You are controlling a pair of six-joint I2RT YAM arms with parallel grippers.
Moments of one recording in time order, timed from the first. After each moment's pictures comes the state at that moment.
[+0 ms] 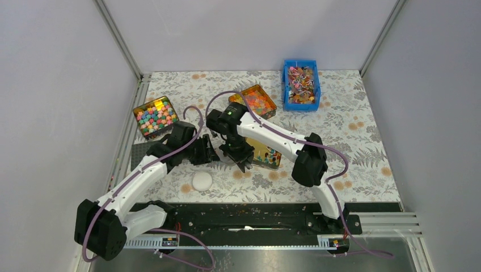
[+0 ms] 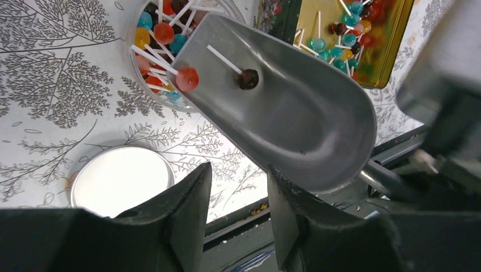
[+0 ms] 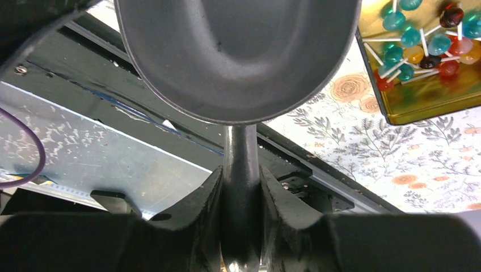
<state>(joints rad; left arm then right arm) -0.44 1.05 0.75 -0.57 0.27 -0.59 1.01 2.18 2.15 -1.62 -0.10 0.27</state>
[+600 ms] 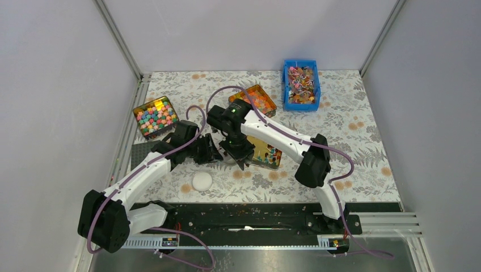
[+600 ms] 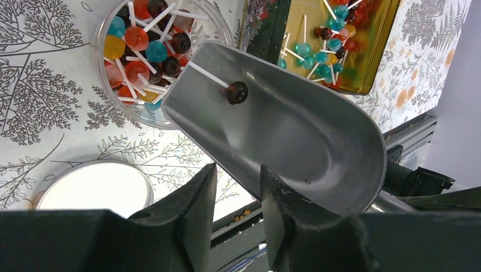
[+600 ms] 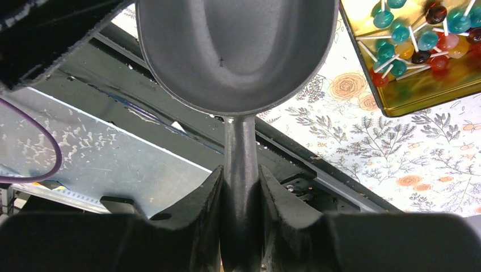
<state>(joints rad) -0.44 1.13 0.72 -0.46 0.34 -0.66 1.01 2.14 2.17 -1.62 -0.09 0.31</state>
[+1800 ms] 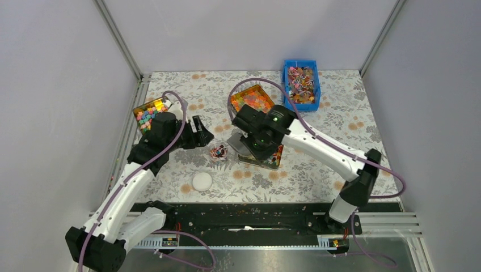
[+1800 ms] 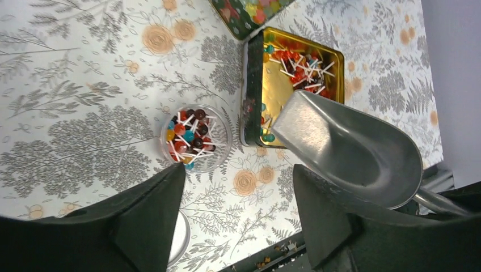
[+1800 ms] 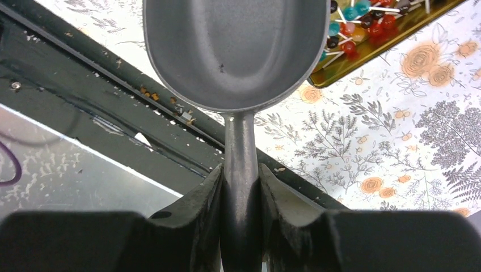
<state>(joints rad) -0.36 0.94 0.88 -0.52 0.21 -0.50 1.02 1.72 1.83 -1.43 0.10 0.30</state>
